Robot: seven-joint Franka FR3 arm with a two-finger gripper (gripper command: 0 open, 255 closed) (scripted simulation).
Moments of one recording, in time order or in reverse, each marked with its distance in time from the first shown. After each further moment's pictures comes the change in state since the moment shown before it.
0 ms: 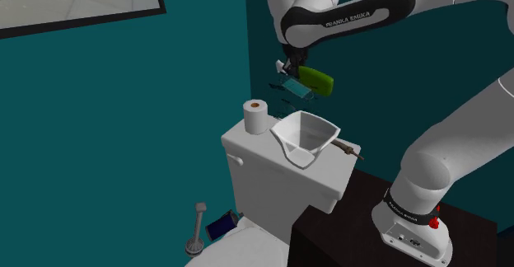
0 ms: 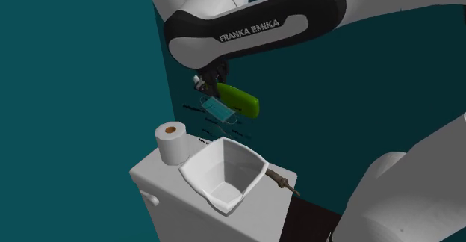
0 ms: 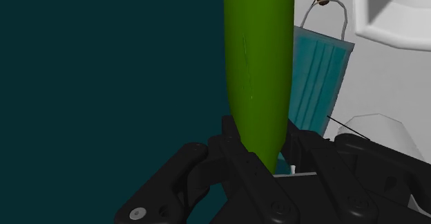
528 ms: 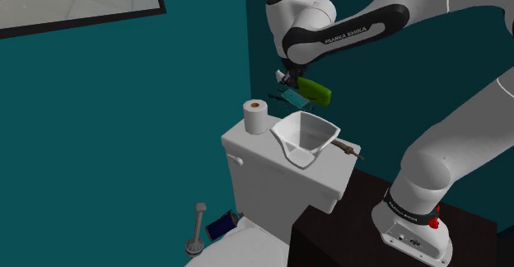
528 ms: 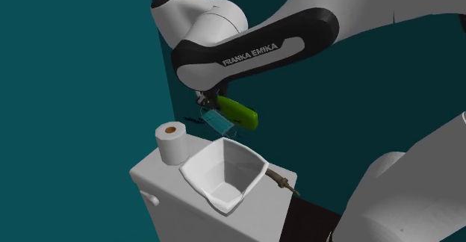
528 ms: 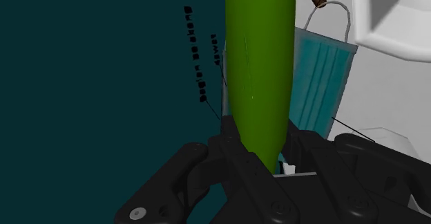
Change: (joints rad) arm 0.002 0.009 0.002 -0.097 -0.011 0.090 0.047
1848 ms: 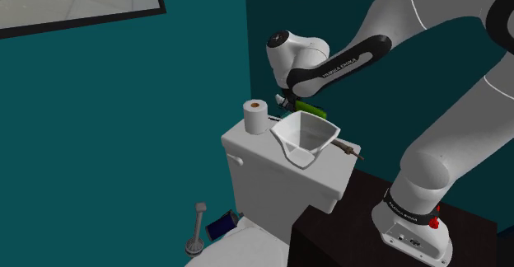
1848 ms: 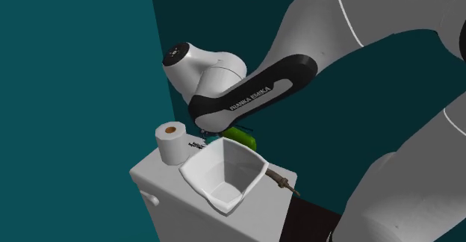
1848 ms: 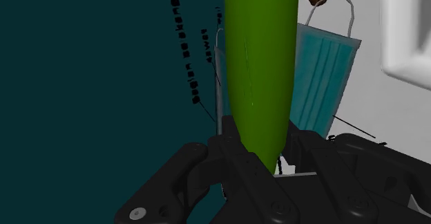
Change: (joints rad) arm -0.015 0.091 0.010 -0.175 -0.082 0.234 0.145
